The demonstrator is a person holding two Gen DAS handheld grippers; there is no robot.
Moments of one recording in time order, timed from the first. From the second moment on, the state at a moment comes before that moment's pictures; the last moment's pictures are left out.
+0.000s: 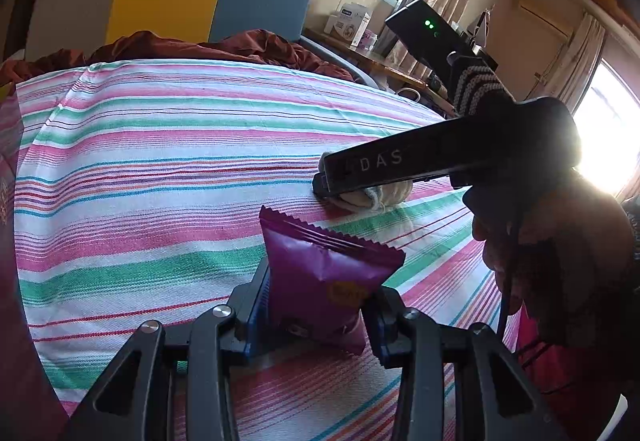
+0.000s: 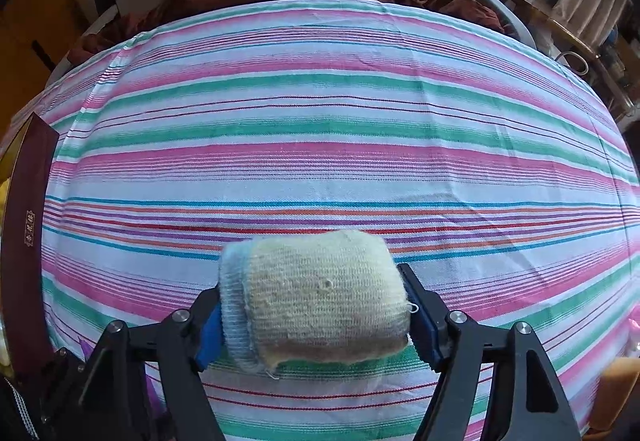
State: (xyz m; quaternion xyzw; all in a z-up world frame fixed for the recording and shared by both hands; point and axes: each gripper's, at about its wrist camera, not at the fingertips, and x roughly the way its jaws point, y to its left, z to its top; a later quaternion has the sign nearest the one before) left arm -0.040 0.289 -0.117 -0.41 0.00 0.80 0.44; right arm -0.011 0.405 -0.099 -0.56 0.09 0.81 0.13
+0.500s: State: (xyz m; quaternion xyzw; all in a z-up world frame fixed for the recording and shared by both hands) left arm -0.020 0.291 -0.079 -0.39 0.04 0.82 0.41; right arm -0.014 0.397 -0.102 -0.55 0.05 0.83 0.12
